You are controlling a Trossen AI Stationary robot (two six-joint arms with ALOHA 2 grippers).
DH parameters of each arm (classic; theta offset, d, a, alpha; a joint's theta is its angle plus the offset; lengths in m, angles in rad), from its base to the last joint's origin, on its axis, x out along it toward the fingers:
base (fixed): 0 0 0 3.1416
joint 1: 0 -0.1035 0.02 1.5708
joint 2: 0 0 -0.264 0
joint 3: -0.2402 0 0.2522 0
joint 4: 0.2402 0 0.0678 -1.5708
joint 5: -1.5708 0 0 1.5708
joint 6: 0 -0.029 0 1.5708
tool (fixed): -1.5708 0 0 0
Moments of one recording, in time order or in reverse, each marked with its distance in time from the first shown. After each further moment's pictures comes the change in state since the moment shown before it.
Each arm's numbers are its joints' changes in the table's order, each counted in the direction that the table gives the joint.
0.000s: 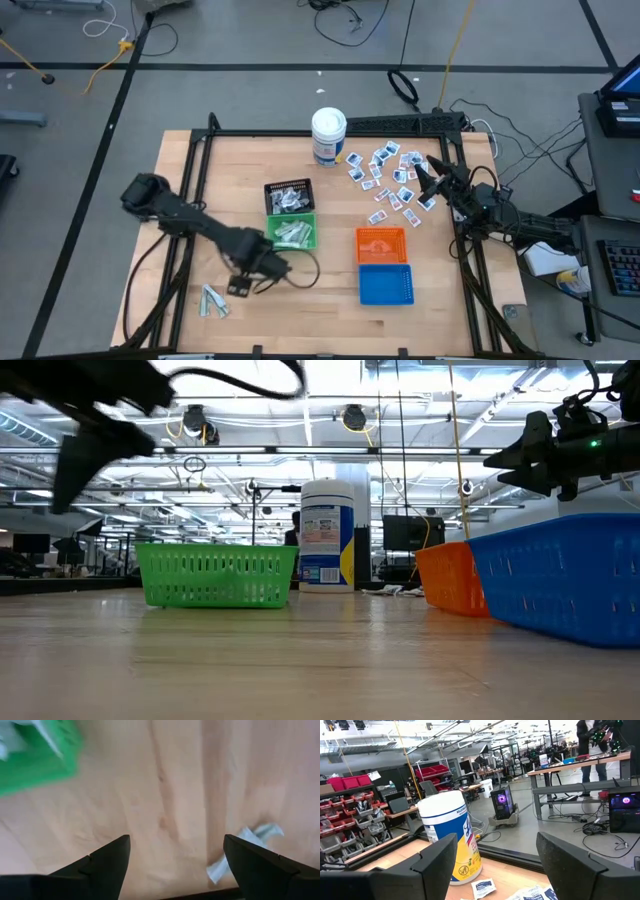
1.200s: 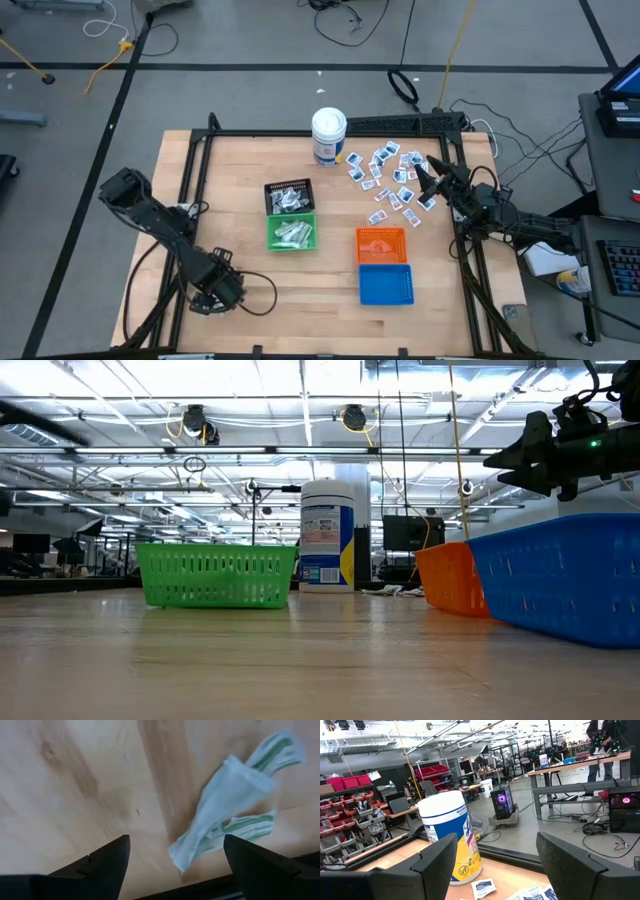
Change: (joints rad) left arm 0.318 -0.159 0.438 -0.335 0.122 0.247; right arm 0.000 0.000 0.000 0.000 0.000 0.000
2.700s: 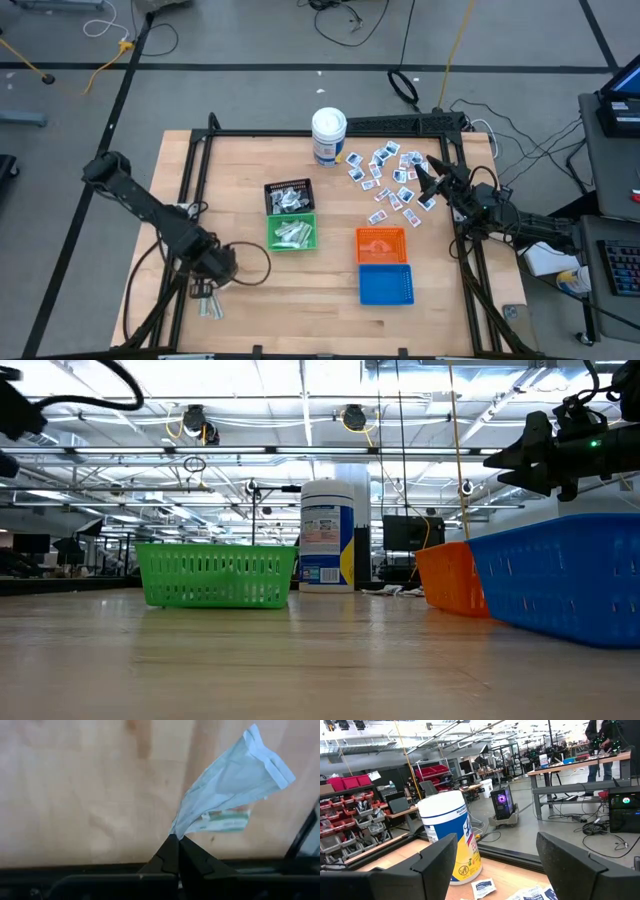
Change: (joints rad) left arm -0.105 -0.307 0.050 0.105 -0.006 0.266; right arm 0.000 0.000 0.000 0.000 0.000 0.000
